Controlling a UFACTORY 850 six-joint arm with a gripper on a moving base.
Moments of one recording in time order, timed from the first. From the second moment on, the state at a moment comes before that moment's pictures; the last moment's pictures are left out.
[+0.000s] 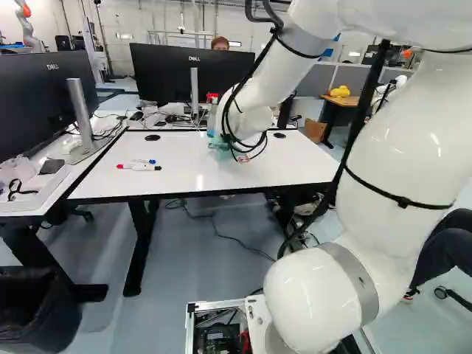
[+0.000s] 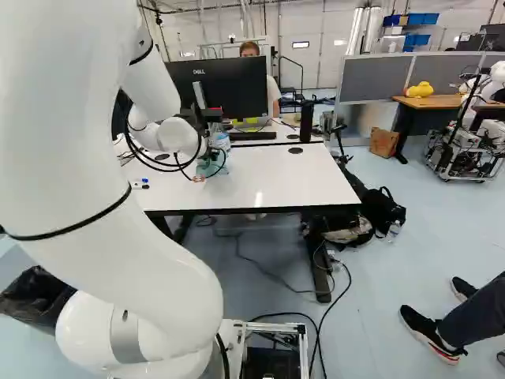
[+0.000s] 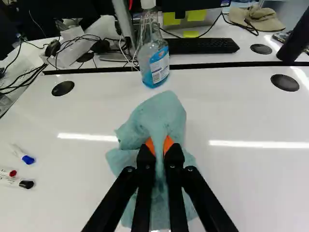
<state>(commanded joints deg) 11.5 -4.7 -41.0 7.2 18.4 0.0</state>
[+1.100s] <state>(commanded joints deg) 15.1 -18.9 -57.1 7.2 18.4 0.0</state>
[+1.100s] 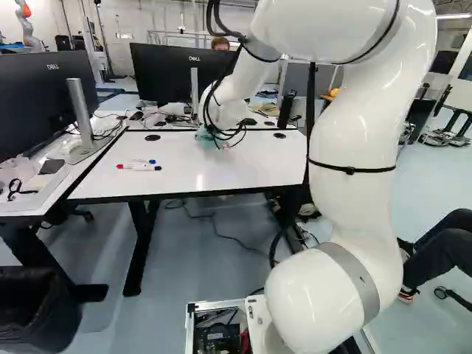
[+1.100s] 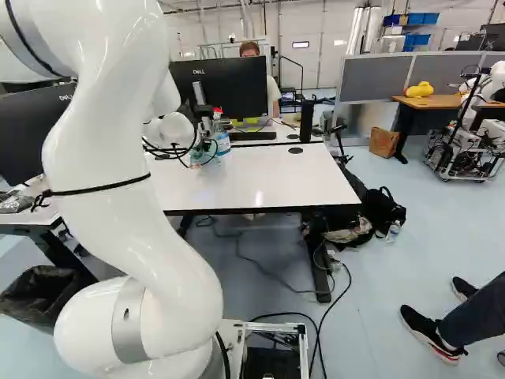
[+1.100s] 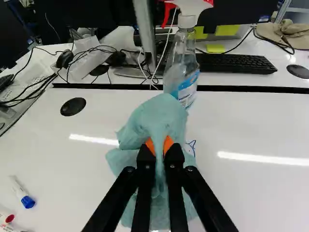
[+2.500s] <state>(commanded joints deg) 14.9 -25.8 -59.4 7.2 18.4 0.0</state>
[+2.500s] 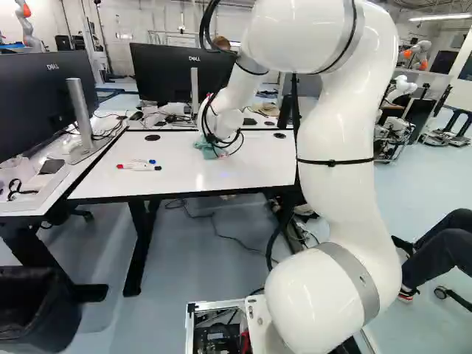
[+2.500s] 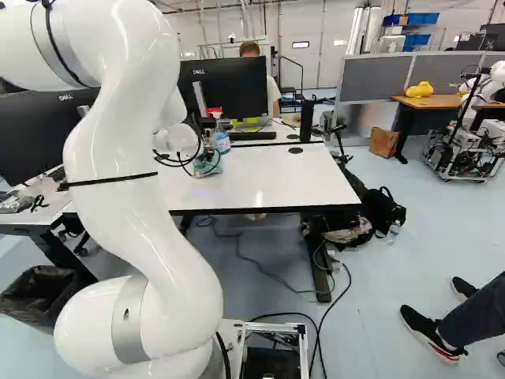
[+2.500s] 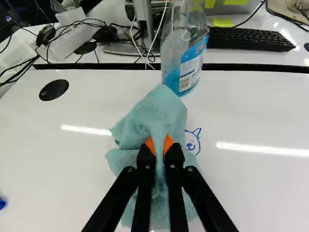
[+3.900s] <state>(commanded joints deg) 12.5 -23.1 -55.8 7.2 13.9 0.0</state>
